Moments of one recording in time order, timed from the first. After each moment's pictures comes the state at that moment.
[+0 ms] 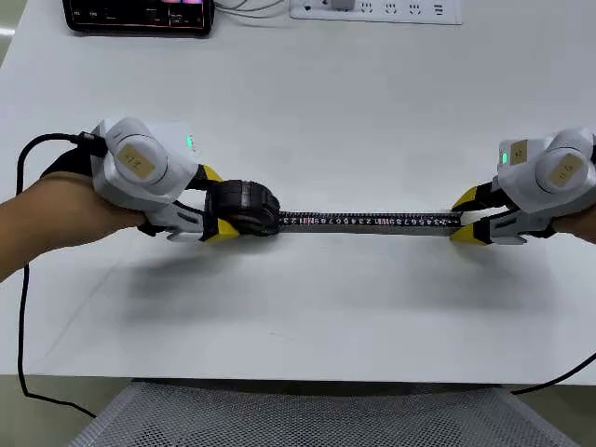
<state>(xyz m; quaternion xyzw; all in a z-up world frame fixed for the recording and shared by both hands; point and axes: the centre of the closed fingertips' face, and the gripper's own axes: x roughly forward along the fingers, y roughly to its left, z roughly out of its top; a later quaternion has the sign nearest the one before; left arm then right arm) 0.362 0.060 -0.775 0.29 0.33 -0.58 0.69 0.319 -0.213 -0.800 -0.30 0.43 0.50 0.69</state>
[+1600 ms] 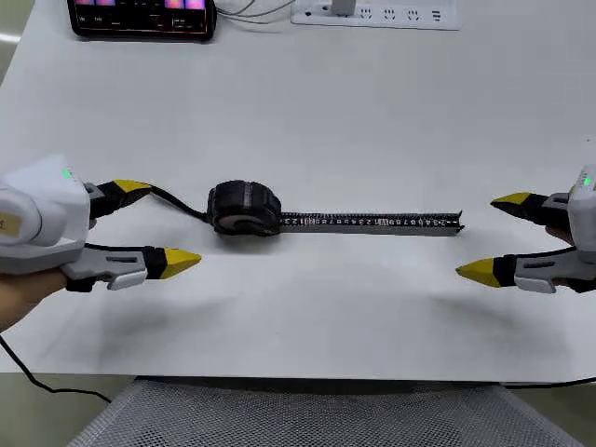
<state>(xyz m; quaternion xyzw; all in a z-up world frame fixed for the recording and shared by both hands) 0.334 0.130 -0.735 0.15 0.30 -0.47 0.82 0.285 -0.211 -0.754 -0.16 0.38 0.39 0.83</state>
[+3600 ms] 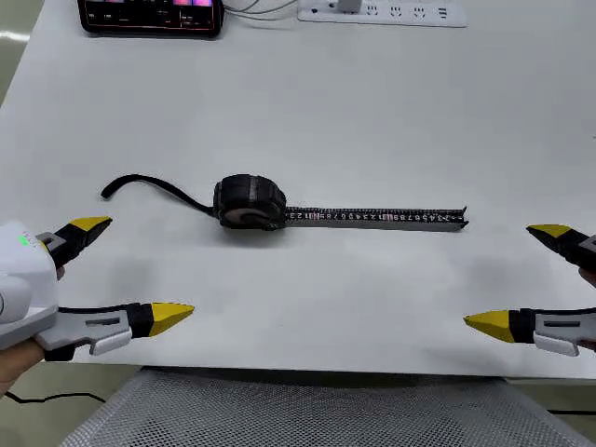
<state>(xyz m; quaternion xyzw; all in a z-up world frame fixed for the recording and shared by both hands) 0.288 0.154 -0.736 0.11 0.30 -0.41 0.85 0.238 -0.211 -0.750 -0.13 0.37 0.35 0.85</state>
